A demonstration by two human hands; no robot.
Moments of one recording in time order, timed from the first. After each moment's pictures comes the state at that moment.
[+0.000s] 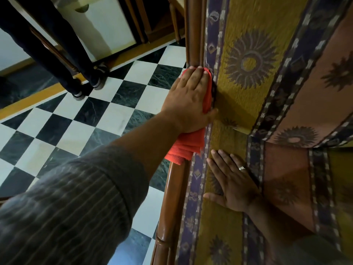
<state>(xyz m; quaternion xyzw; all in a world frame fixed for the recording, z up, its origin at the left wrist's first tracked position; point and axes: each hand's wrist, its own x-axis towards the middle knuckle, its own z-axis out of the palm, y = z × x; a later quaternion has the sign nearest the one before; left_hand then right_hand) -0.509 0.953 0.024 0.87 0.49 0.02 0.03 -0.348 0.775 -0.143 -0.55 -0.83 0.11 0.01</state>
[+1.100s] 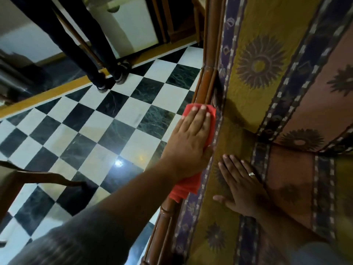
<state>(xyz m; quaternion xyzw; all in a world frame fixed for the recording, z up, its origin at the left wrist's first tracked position) -0.537 0.831 0.018 0.86 0.51 -0.02 0.06 -0.330 0.748 -0.148 -0.53 -0.85 0.10 -0.01</state>
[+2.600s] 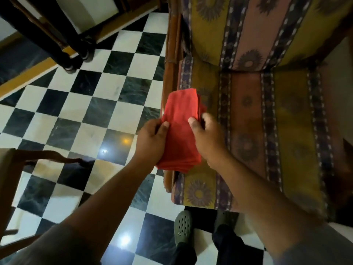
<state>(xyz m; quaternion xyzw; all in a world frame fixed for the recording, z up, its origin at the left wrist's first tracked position) -0.606 0.625 0.059 0.57 0.67 0.25 0.40 -0.459 0.604 0.043 -0.73 -0.35 0.44 0.38</state>
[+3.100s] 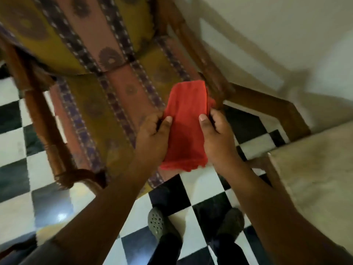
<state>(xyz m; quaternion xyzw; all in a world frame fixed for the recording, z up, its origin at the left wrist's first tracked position) -0.395 0.477 0.091 0.72 0.43 0.17 0.52 -0.294 0.360 0.105 -0.82 -0.15 0.26 0.48</state>
